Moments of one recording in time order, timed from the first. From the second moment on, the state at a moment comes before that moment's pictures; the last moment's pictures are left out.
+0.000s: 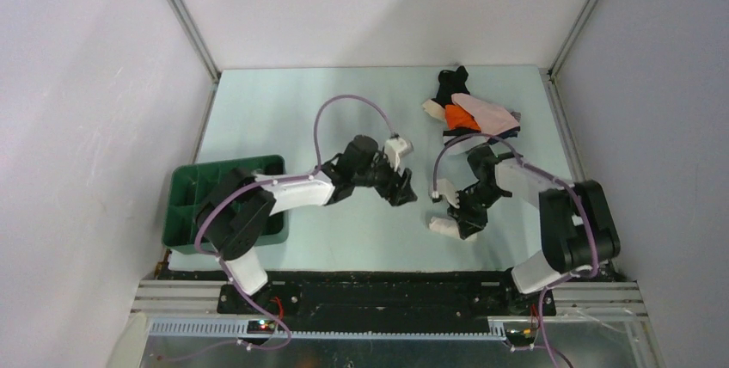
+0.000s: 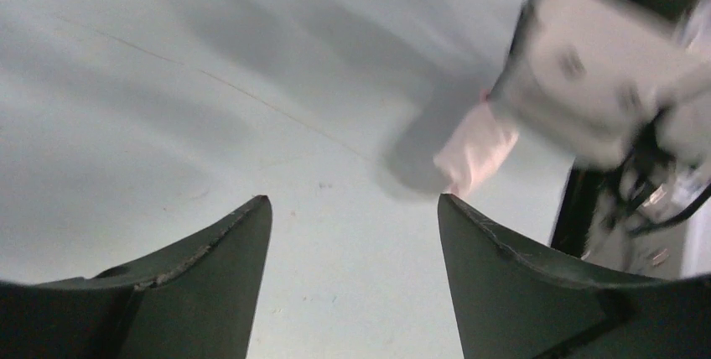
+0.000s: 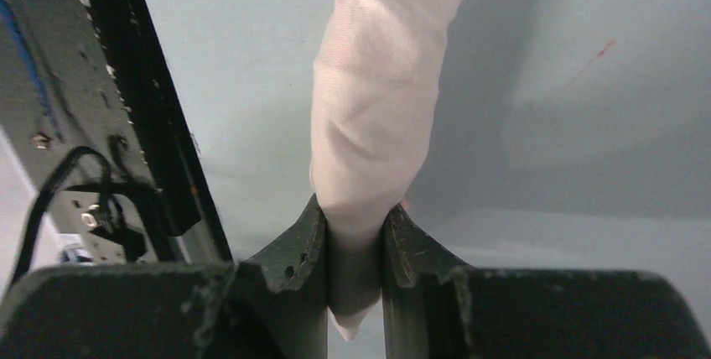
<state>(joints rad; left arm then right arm) -0.78 1.71 0.93 0.24 0.46 -0.12 0.25 1.54 0.82 -0.92 -0.52 -1.17</state>
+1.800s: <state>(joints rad) -1.09 2.00 1.19 0.09 0.50 0.64 -0.07 1.64 1.56 -1.30 -0.82 -0.98</state>
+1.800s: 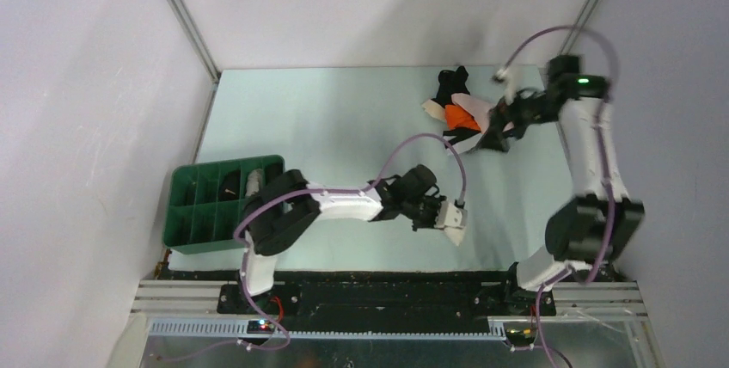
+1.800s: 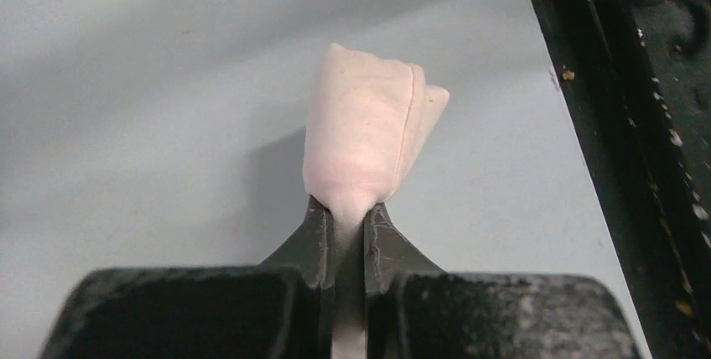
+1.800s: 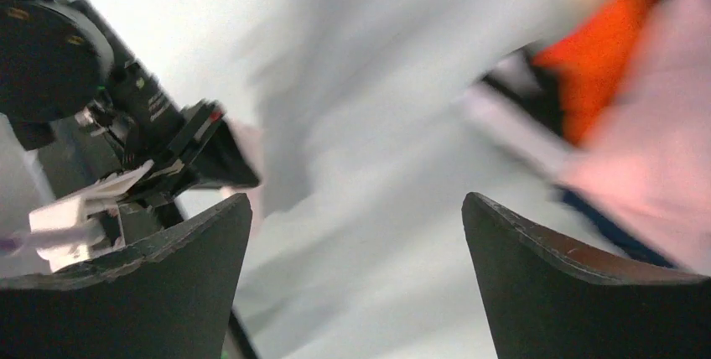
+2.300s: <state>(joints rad) -0.61 1.38 1.27 -0.70 0.44 0.88 -0.27 1.16 1.36 -1.15 -0.98 -0.46</state>
